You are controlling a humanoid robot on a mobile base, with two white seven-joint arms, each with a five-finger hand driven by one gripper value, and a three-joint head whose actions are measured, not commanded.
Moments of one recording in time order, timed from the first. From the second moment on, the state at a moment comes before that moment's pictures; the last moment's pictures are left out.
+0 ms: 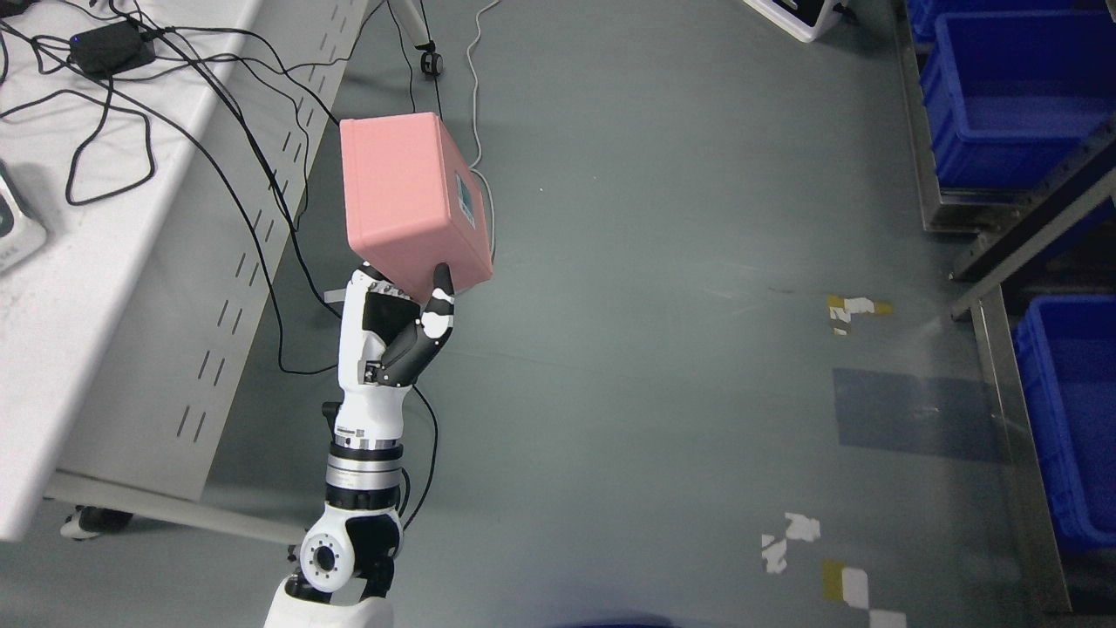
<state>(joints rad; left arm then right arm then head) -0.01 0.00 -0.23 -1.67 0.34 -0.49 -0.12 0.00 0.00 -0.05 0.00 0.00 -0.05 0.00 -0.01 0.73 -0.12</state>
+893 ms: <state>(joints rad) 0.06 0.00 -0.28 -1.67 0.34 -0.51 -0.19 0.00 0.00 -0.05 0.00 0.00 -0.05 0.00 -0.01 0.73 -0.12</state>
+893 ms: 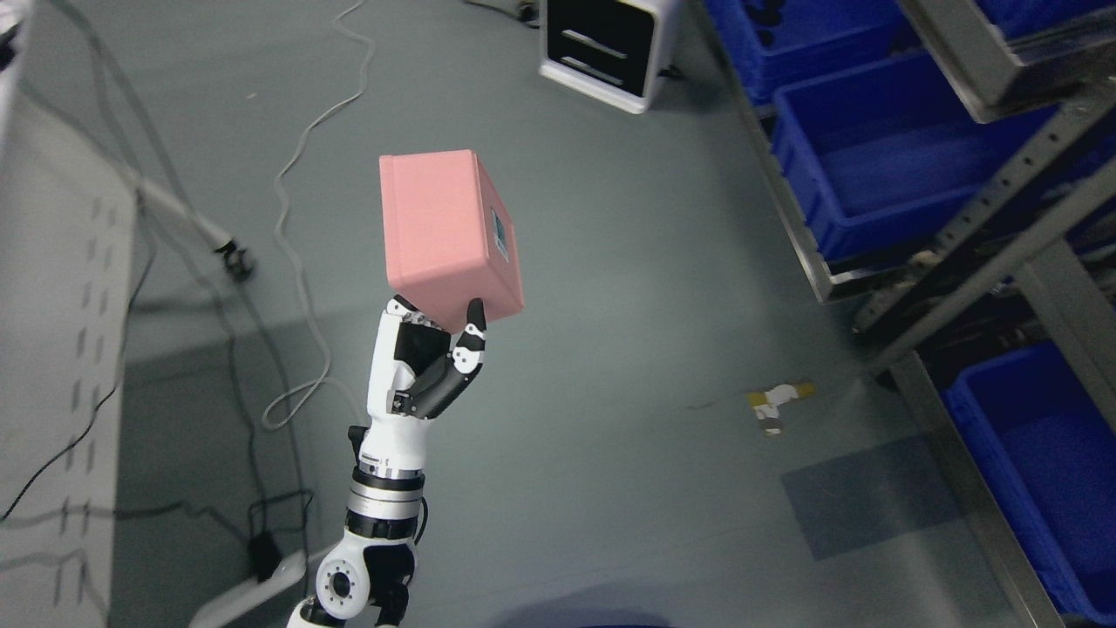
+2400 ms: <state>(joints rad) -0.02 0.06 -0.24 -1.57 0.22 -0.33 -0.38 0.00 0.00 -0.05 0.00 0.00 -0.05 0.00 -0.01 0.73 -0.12</state>
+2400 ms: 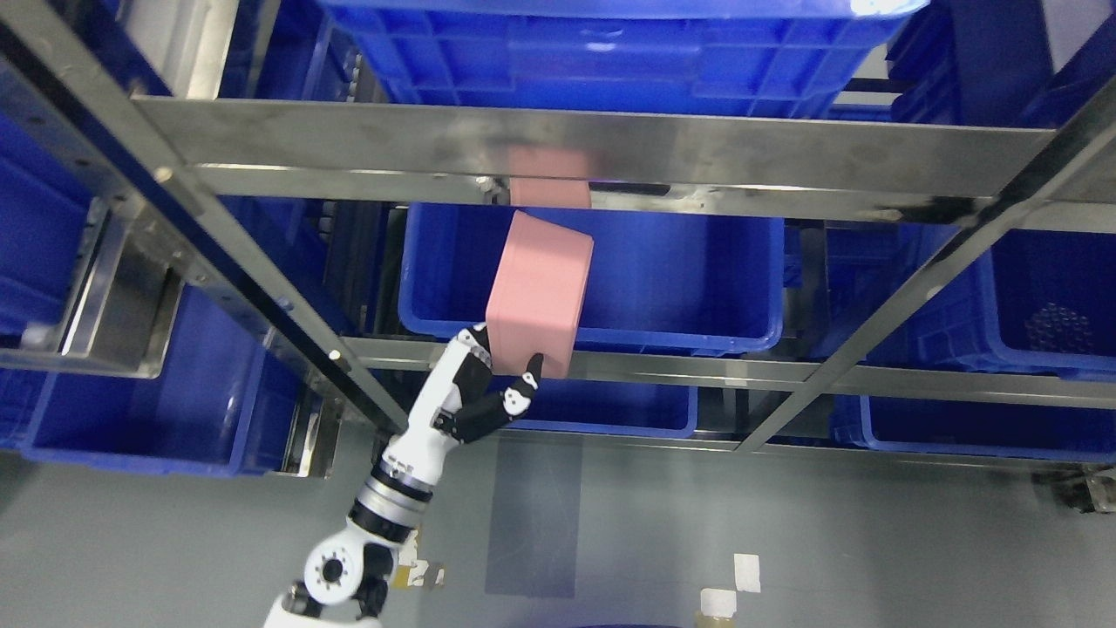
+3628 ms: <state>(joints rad) -0.41 0.06 -0.24 -1.33 -0.28 -0.17 -0.42 0.00 0.00 -0.05 0.00 0.00 -0.05 0.00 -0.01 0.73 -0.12</state>
